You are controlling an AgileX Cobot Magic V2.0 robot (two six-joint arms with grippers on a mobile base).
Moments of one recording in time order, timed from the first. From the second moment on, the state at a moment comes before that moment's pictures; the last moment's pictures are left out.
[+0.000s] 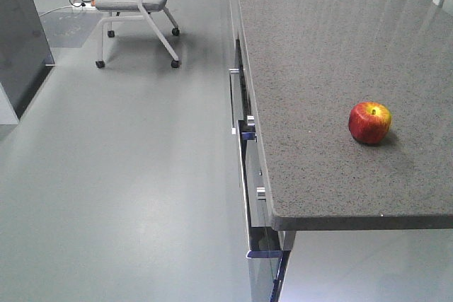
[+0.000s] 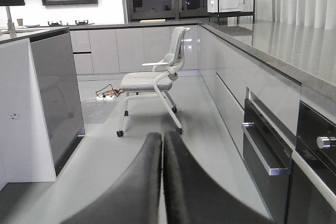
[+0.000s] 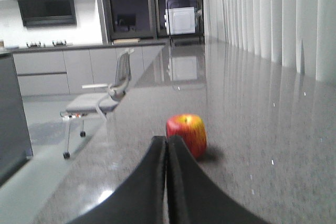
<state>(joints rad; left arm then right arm) 0.06 -0.01 0.03 0.00 0.05 -0.01 0.04 -0.01 -0.04 0.04 0.01 0.01</state>
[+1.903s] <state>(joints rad) 0.06 -0.01 0.03 0.00 0.05 -0.01 0.04 1.36 -1.15 -0.02 0.84 -0.08</state>
